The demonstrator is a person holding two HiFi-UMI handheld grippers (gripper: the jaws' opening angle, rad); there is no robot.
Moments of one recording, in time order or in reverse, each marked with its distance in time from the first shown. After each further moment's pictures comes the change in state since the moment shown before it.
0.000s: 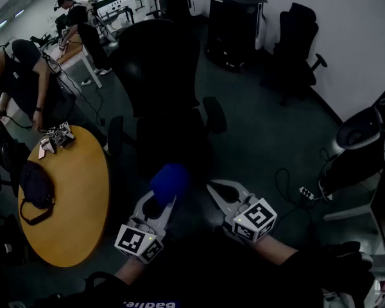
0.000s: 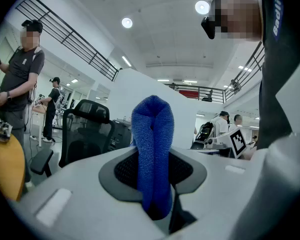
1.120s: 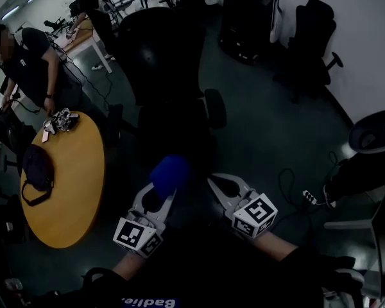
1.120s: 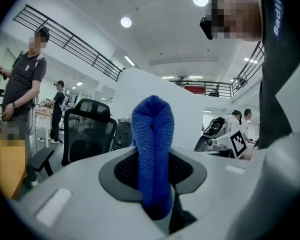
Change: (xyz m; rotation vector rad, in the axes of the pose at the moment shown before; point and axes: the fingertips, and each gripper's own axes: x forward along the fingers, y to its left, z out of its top) left arm 0.051 -0.033 -0.014 0.024 0.020 0.093; right arm -0.027 -0.057 -0.006 0.046 0.017 0.072
